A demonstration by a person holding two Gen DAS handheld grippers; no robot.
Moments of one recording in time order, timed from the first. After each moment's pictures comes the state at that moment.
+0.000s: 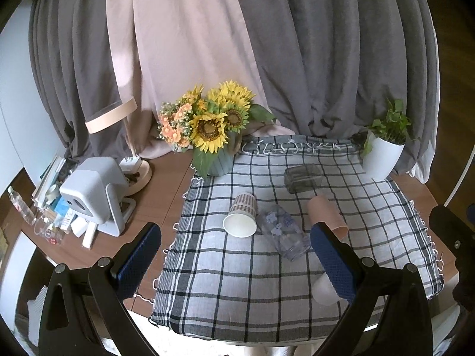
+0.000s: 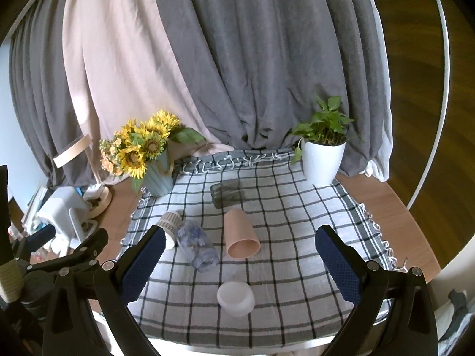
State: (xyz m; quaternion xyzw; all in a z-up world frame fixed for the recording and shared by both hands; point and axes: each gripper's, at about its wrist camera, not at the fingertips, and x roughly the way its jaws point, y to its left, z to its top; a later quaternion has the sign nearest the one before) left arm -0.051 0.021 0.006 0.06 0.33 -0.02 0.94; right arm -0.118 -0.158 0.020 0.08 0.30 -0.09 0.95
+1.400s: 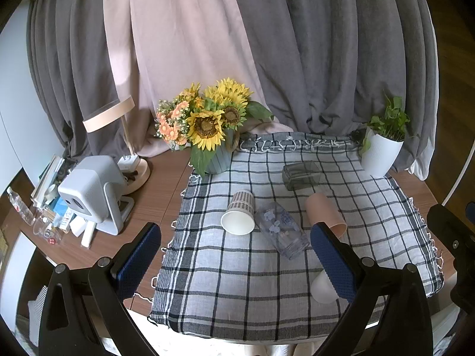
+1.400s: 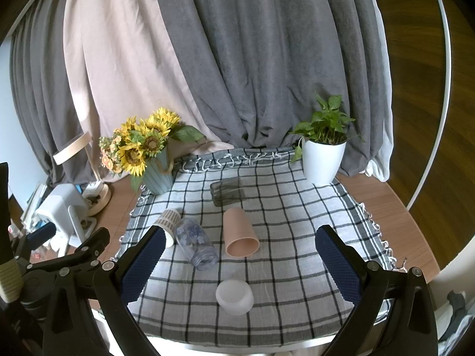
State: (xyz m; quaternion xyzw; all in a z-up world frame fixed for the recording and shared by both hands) left arm -0.051 0.019 0.008 0.06 0.34 -0.03 0.94; right arm -0.119 -0.157 0.020 0.08 0.30 -0.09 0.95
